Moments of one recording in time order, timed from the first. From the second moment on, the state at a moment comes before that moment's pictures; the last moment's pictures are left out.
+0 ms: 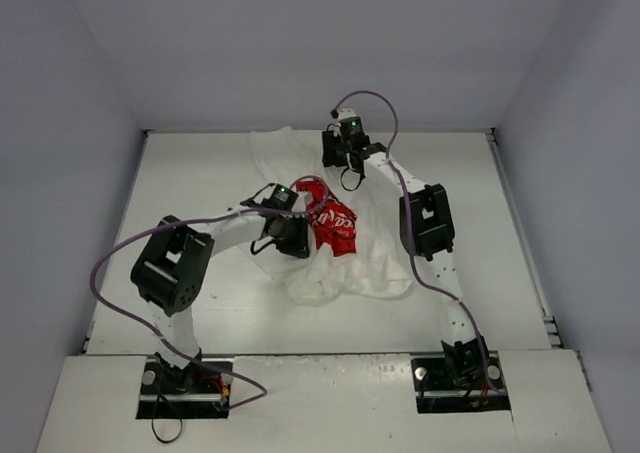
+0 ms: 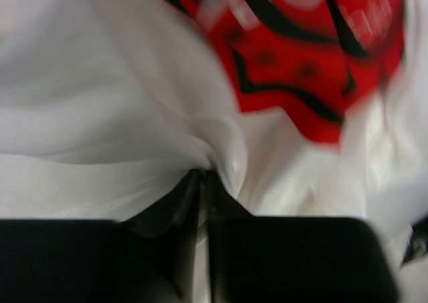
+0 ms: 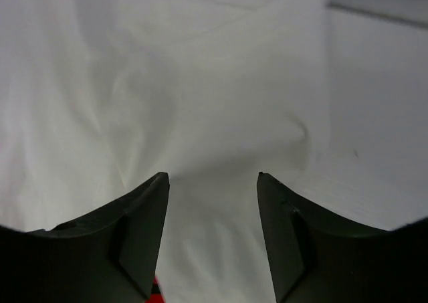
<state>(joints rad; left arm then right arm) -0.56 1.80 1.12 -0.38 0.35 -0.45 0.41 2.55 2.20 -0.24 -0.05 0.17</state>
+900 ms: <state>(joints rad) -0.31 2.31 1.96 -0.63 0.05 -0.24 0.33 1.41 0.70 -0.30 0.16 0.62</state>
